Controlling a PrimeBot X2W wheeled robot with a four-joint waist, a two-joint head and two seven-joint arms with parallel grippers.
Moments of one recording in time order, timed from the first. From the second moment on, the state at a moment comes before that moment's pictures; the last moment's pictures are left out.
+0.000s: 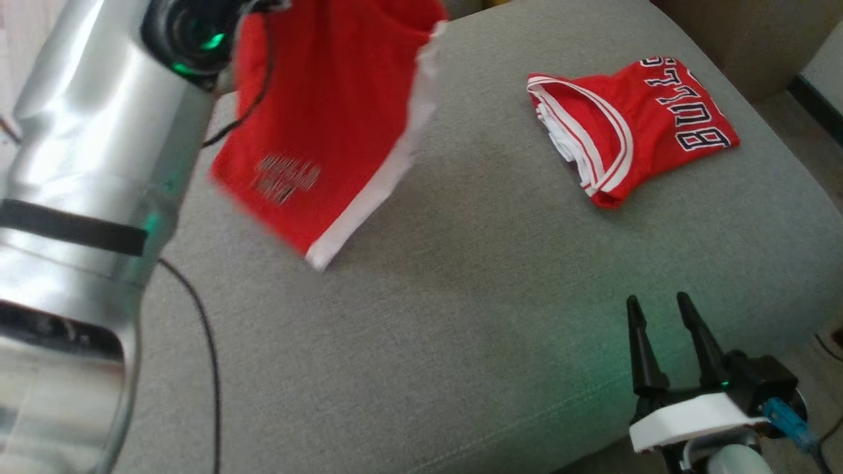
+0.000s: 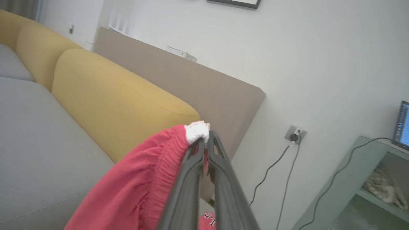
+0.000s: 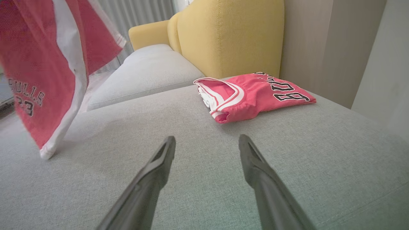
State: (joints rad) left arm -1.22 0.18 -0.61 0.67 -1.12 -0.10 0.08; right arm 0.03 -0.04 0.06 0.26 0.16 0.12 -0.25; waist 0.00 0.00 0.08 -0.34
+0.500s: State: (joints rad) left arm -0.85 0.29 -0.88 0.10 -1.30 -0.12 0.31; right arm 0.03 -0.04 0.01 0.24 0.15 0.12 -0.25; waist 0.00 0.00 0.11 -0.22
